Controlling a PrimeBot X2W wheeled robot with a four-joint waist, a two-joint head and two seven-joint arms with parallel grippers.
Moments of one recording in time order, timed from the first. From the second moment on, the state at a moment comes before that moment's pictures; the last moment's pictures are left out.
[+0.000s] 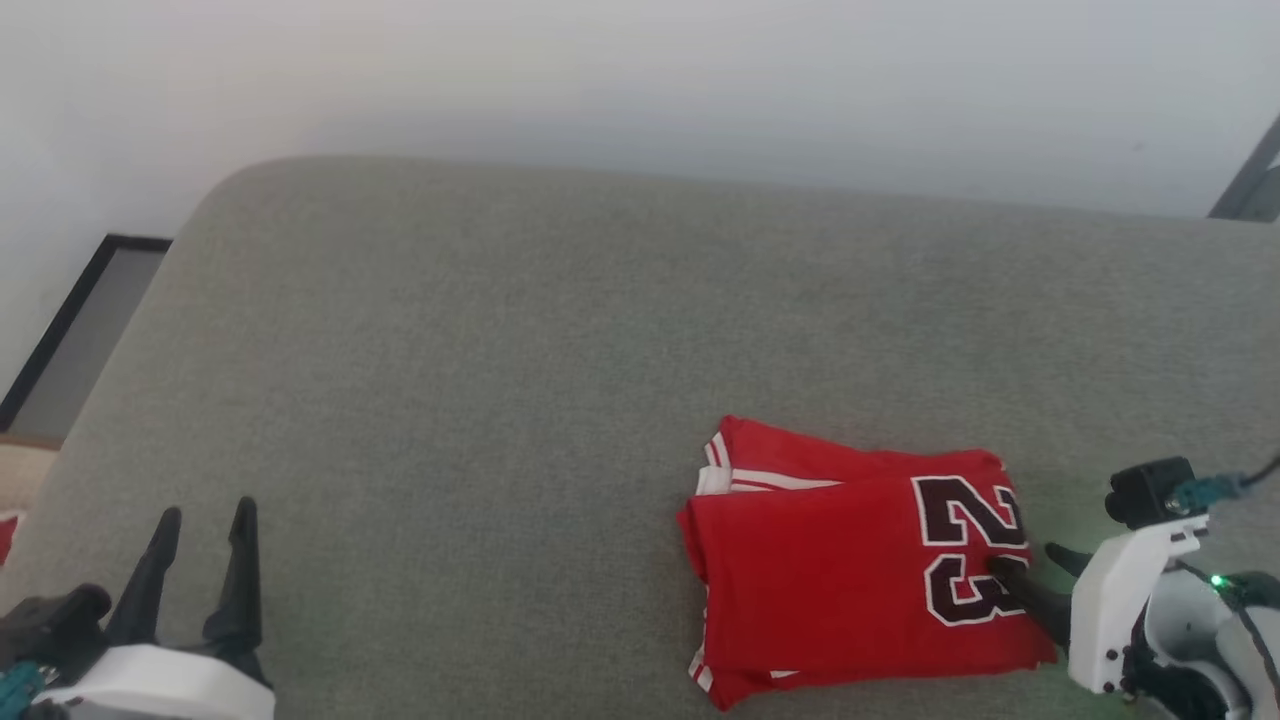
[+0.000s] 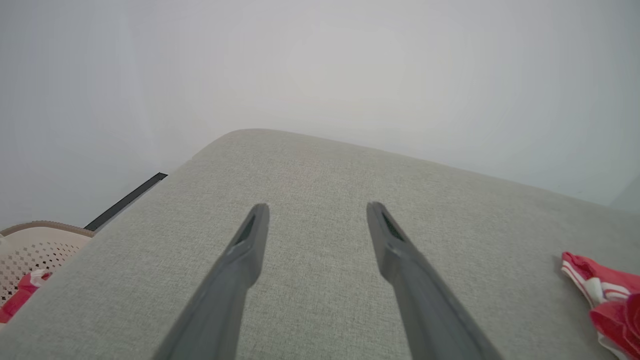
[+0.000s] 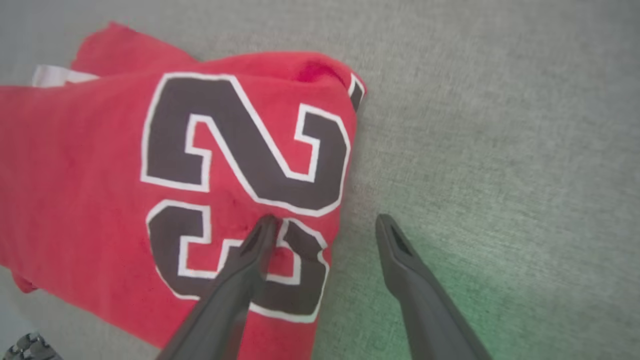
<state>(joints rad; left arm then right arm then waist) 0.01 0.33 0.07 0.25 -0.52 -0.13 -0.26 -0.29 -0.57 0.52 0.46 0.88 0.13 0.24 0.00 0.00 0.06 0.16</state>
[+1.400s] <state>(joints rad) -0.24 0.32 -0.07 0.24 -0.50 -0.13 -0.26 -0.58 -0.67 0.28 0.41 0.75 0.13 0.62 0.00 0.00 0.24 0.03</state>
